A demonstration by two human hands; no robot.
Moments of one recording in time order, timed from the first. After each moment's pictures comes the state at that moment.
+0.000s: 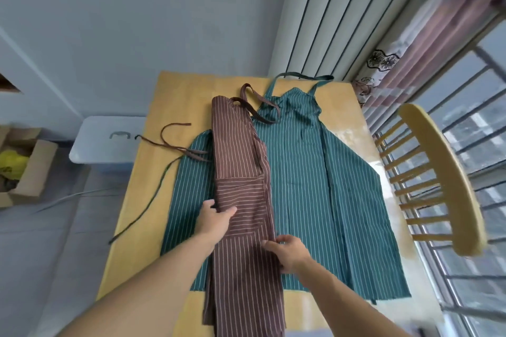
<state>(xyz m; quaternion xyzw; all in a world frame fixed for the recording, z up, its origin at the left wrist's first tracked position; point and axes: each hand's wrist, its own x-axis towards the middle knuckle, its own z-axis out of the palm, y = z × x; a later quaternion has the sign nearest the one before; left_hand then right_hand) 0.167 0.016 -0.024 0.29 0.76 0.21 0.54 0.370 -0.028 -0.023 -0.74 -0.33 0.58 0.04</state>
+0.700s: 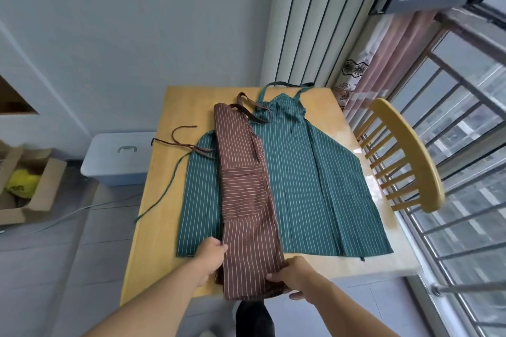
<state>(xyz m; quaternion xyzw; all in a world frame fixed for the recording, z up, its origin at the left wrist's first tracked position) 0.143 -0.128 -0.002 0.36 0.73 0.09 0.57 0.362 -0.157 0.012 -0.75 -0.34 0.57 -0.04</state>
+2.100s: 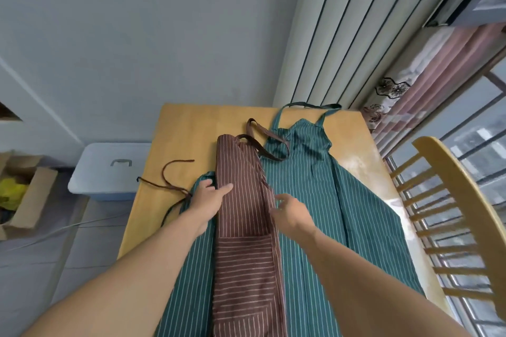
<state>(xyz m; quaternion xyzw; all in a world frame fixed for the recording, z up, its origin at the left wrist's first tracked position) 0.125 0.161 0.023 0.30 0.71 0.30 0.56 0.340 0.149 0.015 -0.72 -0.53 0.43 0.06</state>
